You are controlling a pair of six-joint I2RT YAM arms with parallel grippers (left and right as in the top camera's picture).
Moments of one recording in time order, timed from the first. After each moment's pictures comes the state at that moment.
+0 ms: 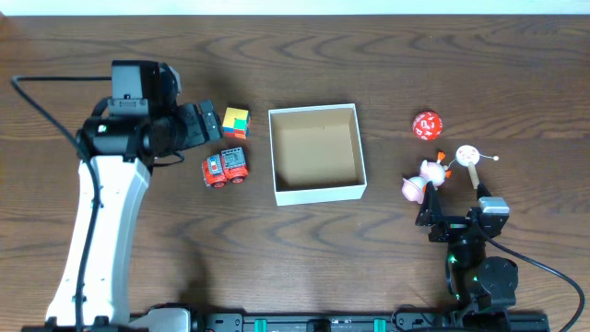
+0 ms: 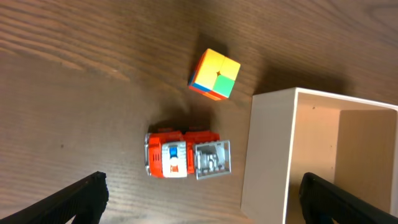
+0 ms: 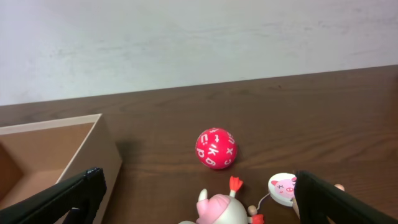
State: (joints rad) left arm -0.01 1.42 1.32 -0.94 0.16 -0.30; right arm 0.08 0.01 0.01 -0.06 0.06 0.18
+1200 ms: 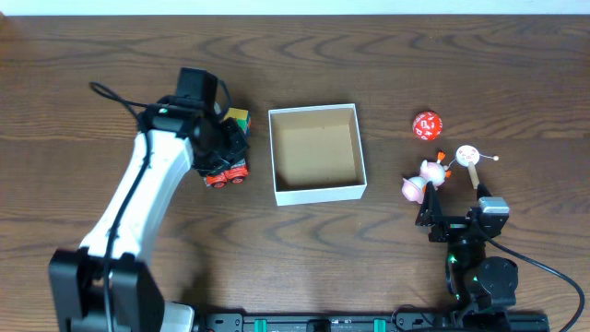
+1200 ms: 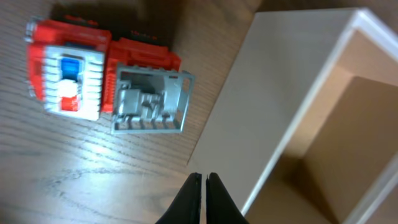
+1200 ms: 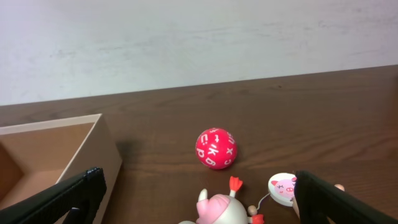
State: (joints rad) left arm -0.18 1.62 1.25 -0.97 0.28 -0.71; right arm 0.08 0.01 0.01 -0.06 0.06 0.18
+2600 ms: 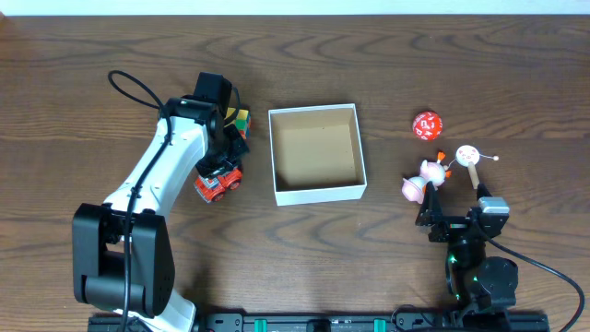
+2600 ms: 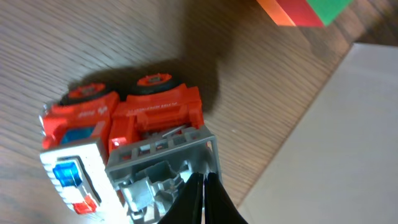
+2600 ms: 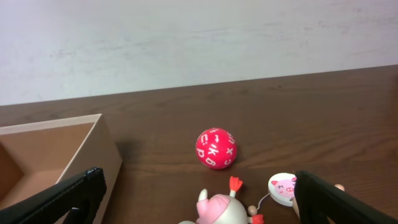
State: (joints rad) left arm -0.19 1.75 1.25 -0.96 0.07 -0.71; right arm 0.08 0.01 0.01 -0.06 0.06 0.18
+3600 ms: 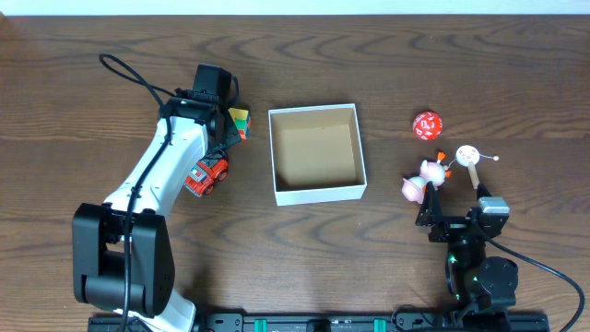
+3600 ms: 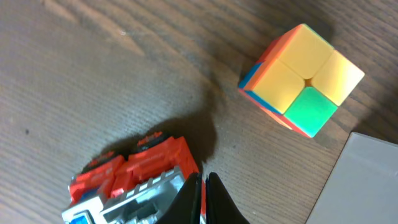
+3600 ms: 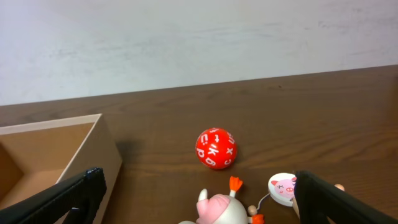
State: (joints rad) left arm -0.19 1.75 1.25 -0.79 -0.16 -0.60; right arm 0.08 0.01 0.01 -0.06 0.06 0.18
